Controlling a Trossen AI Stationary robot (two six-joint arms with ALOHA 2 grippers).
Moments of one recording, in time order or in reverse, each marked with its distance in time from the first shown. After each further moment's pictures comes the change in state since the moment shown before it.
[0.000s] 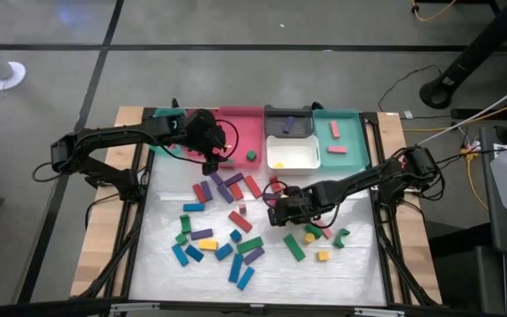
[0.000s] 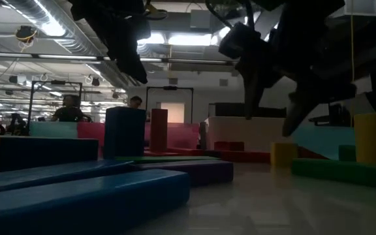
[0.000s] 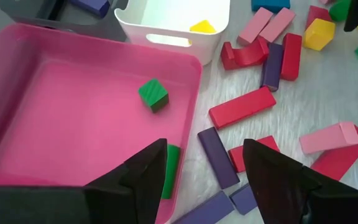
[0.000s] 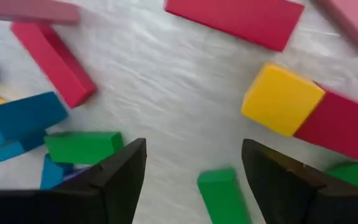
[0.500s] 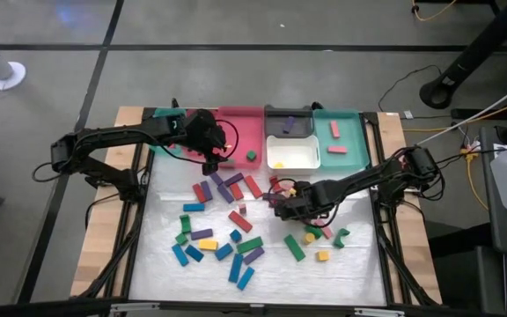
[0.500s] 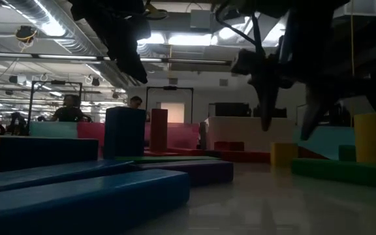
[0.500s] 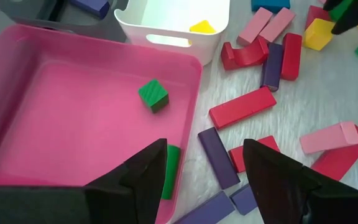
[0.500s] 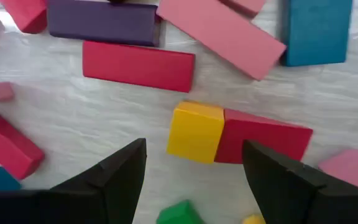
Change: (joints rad) left arm 0.000 0.000 0.000 0.001 0.000 0.003; right arm 0.000 0.009 0.012 -0.192 0.109 0.207
